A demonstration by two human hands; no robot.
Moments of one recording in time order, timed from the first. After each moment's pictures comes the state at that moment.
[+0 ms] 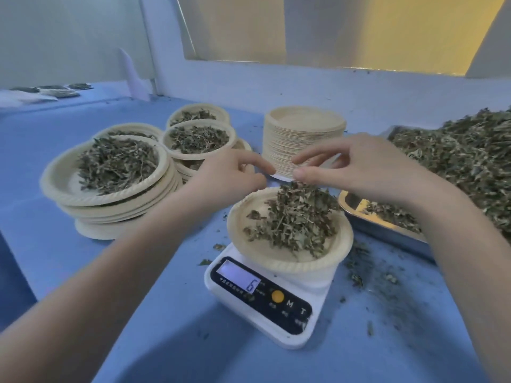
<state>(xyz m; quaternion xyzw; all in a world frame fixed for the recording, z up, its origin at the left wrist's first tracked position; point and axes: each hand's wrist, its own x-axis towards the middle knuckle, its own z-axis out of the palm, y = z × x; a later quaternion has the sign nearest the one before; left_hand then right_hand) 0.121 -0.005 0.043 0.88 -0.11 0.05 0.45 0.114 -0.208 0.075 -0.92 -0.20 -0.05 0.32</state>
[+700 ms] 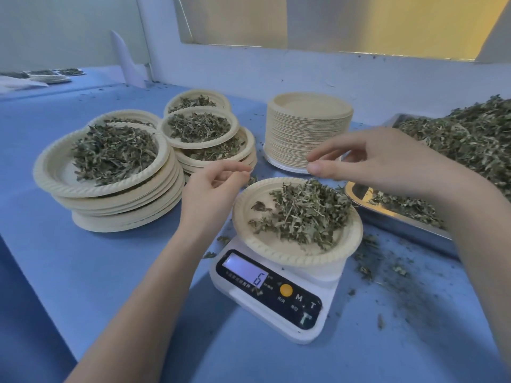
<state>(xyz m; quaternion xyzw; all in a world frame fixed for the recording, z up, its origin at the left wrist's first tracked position) 0.115 0.008 -0.011 0.76 -0.01 0.19 0.62 0.112 -0.212 0.075 -0.94 -0.19 -0.02 0.29</state>
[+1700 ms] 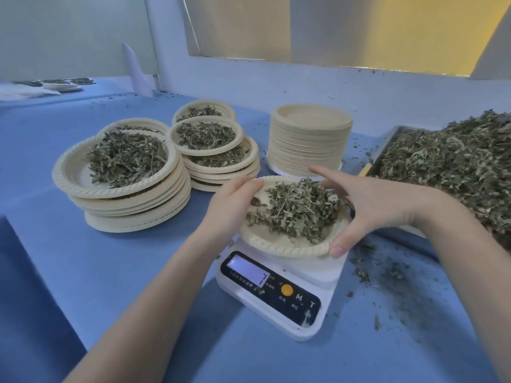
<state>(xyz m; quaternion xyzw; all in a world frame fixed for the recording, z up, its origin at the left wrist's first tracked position) 0.112 -0.005 -0.008 0.77 0.02 0.04 0.64 0.132 -0.232 0.041 -0.92 -0.24 0.18 0.24</state>
